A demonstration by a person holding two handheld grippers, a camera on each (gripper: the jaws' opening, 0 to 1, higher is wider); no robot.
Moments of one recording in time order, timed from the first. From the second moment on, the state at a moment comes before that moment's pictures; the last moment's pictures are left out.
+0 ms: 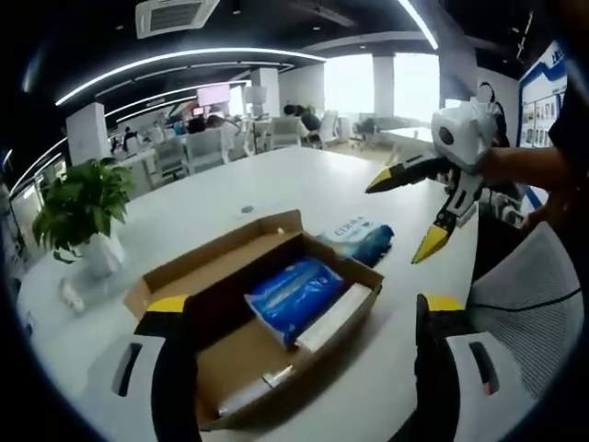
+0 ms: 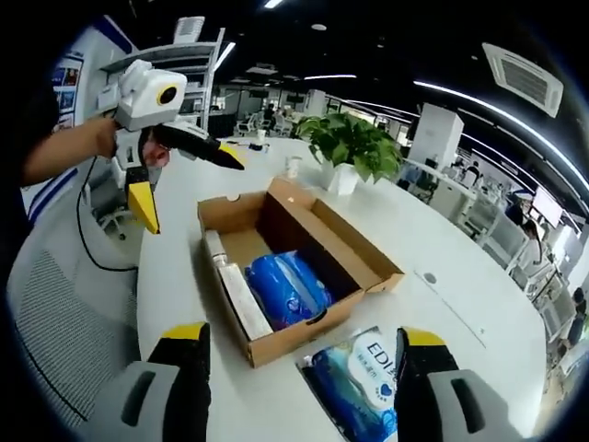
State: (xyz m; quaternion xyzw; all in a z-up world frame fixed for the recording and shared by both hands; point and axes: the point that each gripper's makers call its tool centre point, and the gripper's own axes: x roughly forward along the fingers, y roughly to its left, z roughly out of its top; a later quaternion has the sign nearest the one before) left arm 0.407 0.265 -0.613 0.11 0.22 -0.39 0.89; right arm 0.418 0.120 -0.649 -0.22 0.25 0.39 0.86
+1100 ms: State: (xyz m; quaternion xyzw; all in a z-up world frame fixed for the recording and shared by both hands) left arm 0.358 0.319 -0.612 0.08 0.21 -0.32 0.92; right arm 0.468 0.197 -0.664 -0.30 0.23 0.45 0.81
